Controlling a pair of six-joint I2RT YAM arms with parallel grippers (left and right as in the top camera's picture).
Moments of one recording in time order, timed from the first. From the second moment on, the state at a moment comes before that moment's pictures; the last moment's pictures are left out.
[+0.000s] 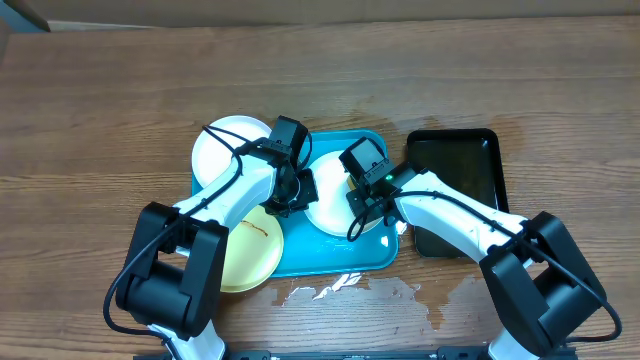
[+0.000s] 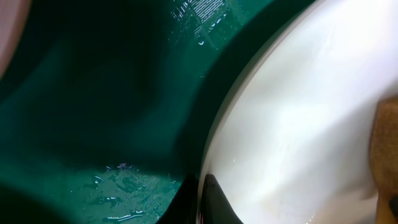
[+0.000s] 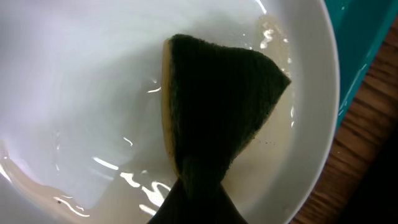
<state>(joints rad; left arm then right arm) -0.38 1.86 1.12 -0.68 0.19 -0.59 0.64 1.82 1.12 -0.62 0.07 0.19</state>
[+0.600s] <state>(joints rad) -0.38 1.86 1.12 -0.68 0.19 -0.59 0.64 1.81 1.02 -0.47 0.05 0.13</state>
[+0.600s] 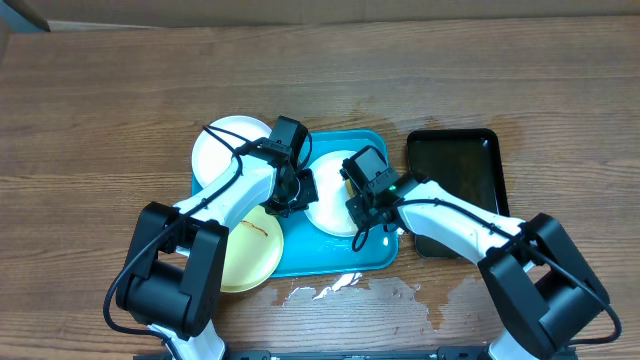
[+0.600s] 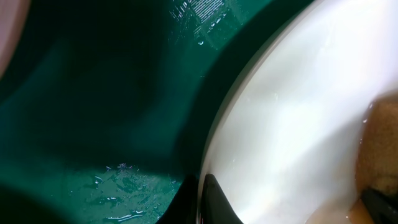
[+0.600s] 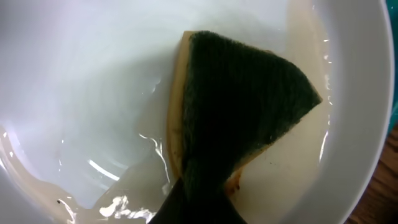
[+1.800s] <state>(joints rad) -0.38 1.86 1.12 -0.68 0.19 -0.54 0.48 1.79 0.94 -0.26 -0.08 -0.02</state>
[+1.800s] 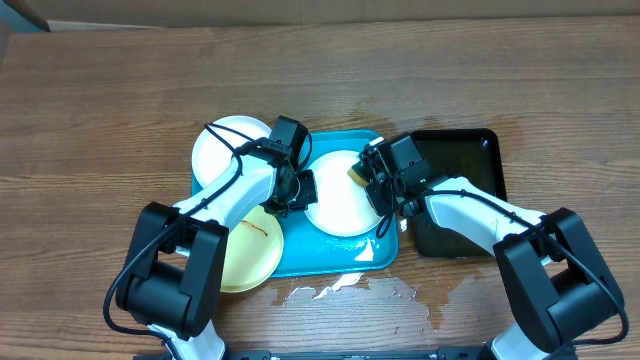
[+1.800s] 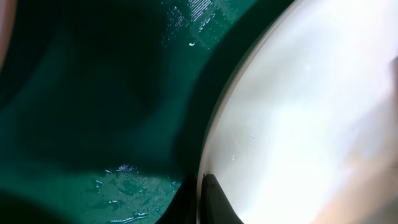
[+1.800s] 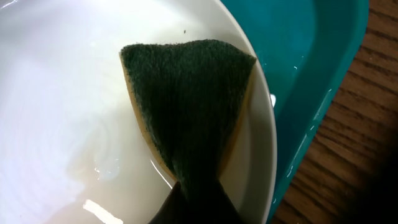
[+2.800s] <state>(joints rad) -0.38 1.86 1.12 -0.68 0.19 -0.54 0.48 1.82 0.96 -0.15 -0.14 -0.04</state>
